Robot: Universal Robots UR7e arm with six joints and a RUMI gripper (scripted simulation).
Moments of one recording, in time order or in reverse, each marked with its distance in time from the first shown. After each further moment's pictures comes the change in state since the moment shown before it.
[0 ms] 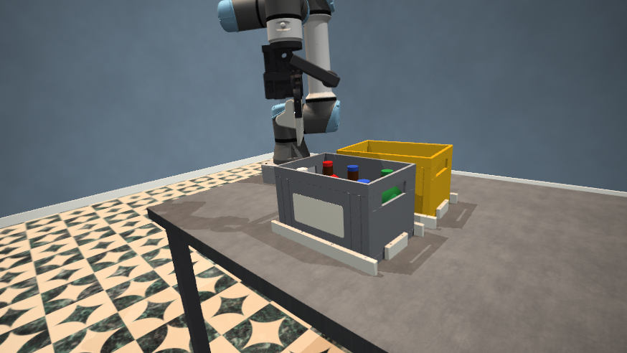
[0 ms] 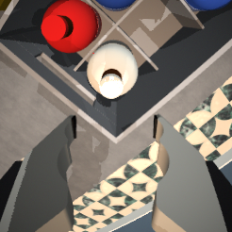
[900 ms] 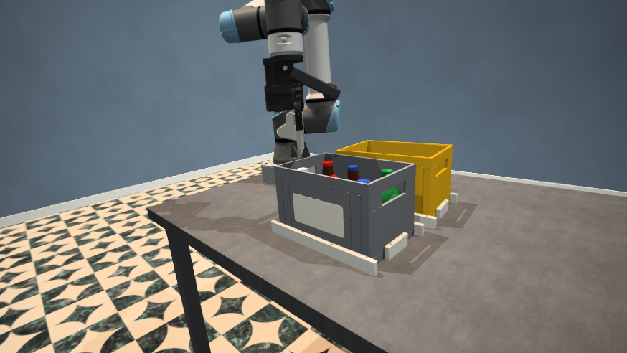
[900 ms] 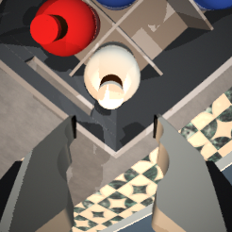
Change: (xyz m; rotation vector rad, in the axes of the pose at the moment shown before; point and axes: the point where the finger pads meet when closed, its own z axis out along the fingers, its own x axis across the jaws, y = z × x) arm 0.000 0.000 0.027 0.000 0.000 0.000
